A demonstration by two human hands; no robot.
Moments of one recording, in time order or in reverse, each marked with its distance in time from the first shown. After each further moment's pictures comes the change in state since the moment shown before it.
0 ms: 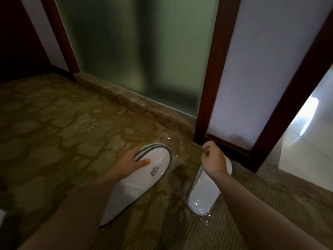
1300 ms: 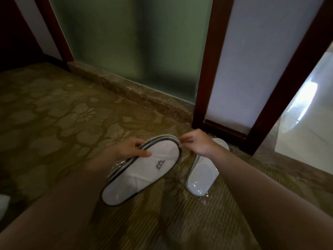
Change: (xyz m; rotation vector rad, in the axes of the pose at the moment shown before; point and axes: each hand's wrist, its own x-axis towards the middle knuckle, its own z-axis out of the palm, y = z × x) left_hand -0.001 0.013 -0.011 -0.127 -0.368 -0.060; right_hand 0.006 -0.017 0.004 0.092 -0.567 -0.165
